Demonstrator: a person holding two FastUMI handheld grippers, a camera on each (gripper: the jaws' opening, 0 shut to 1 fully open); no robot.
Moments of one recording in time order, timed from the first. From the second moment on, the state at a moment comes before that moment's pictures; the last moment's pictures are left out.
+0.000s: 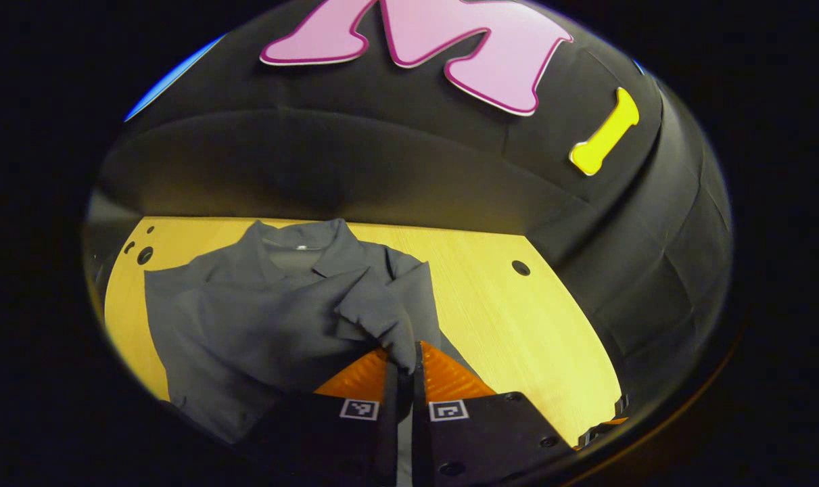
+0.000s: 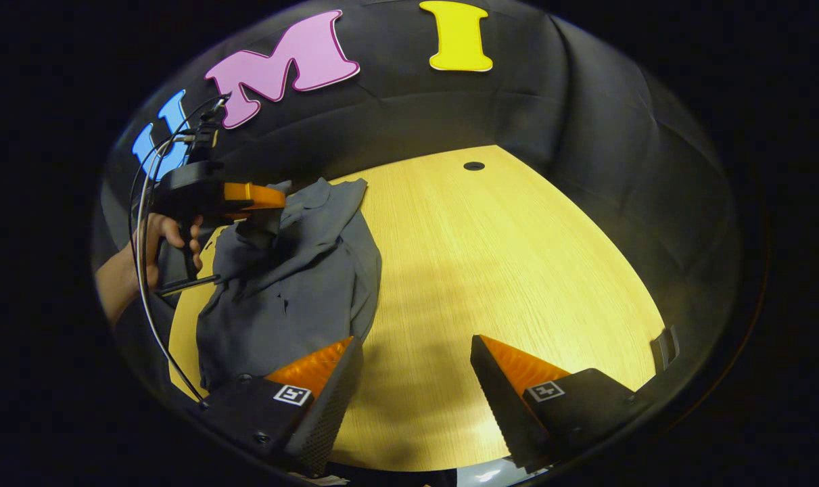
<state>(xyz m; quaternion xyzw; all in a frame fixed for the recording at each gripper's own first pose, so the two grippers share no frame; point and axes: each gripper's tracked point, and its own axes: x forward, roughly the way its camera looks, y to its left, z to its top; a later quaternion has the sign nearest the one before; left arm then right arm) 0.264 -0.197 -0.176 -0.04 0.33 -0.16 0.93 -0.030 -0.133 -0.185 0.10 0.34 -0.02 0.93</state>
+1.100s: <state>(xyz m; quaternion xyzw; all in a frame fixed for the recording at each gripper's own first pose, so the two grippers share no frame) 0.095 0.011 -0.222 0.01 0.38 -0.08 0.92 -0.017 -0.033 -0.228 0.15 0.44 0.08 0.88</state>
